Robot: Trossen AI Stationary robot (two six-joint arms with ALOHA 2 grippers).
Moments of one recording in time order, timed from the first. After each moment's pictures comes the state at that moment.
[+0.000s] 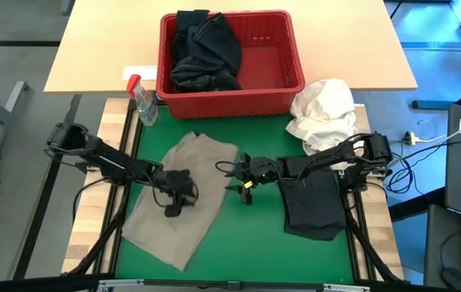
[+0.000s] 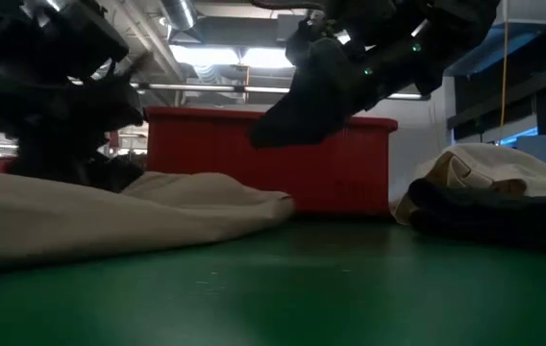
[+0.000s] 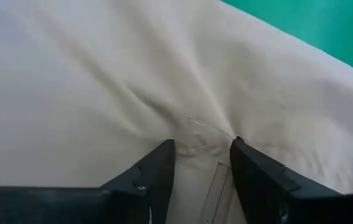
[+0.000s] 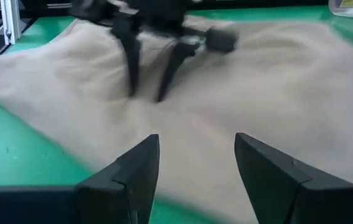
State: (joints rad) left arm -0.20 1.39 0.36 0.19 0.10 -0.20; right arm -0.17 1.76 0.89 0.40 -0.02 0.05
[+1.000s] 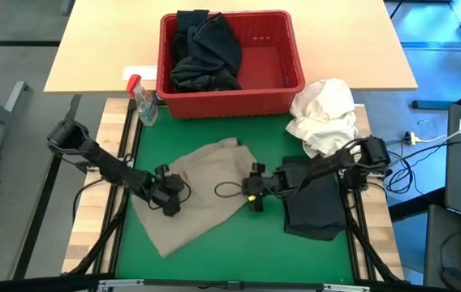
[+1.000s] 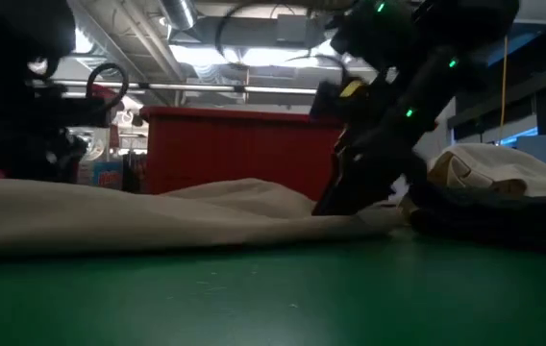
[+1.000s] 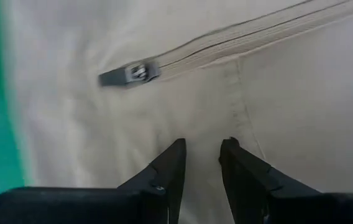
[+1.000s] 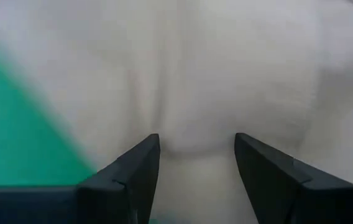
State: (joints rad) left arm -0.43 1.38 0.51 -0.51 -0.49 -0.70; right arm -0.04 1.78 0.89 -0.01 0.23 0.10
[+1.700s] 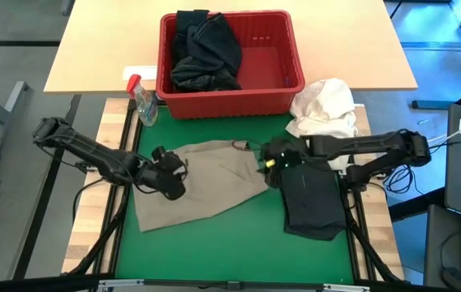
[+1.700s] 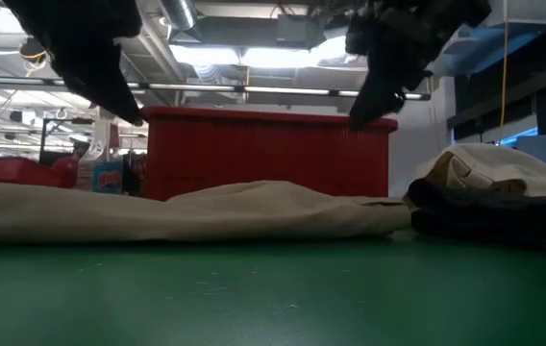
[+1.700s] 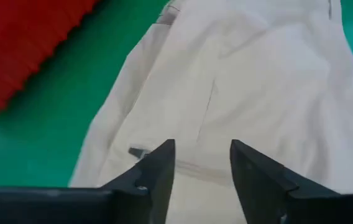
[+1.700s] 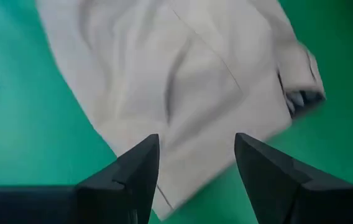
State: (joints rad) left arm -0.33 1.09 0.73 -0.68 -0.62 -0.73; right arm -0.29 1.36 0.96 -0.47 -0.02 0.18
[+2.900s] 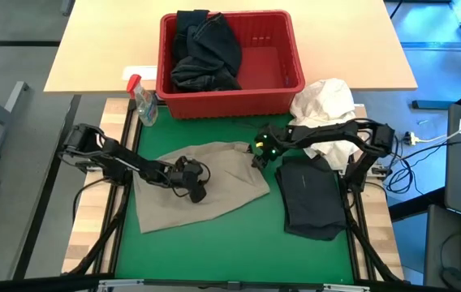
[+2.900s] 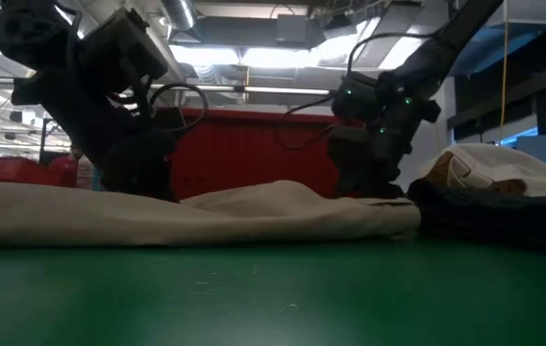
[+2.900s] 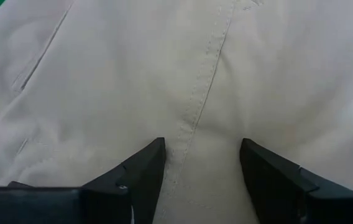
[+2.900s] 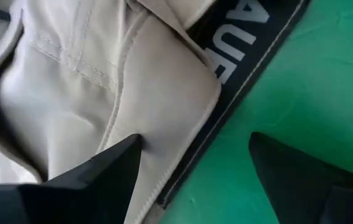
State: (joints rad) left arm -0.15 1.57 0.50 0.11 -0.43 -0.63; right arm -0.59 1.72 0.86 -0.22 -0.34 0.44
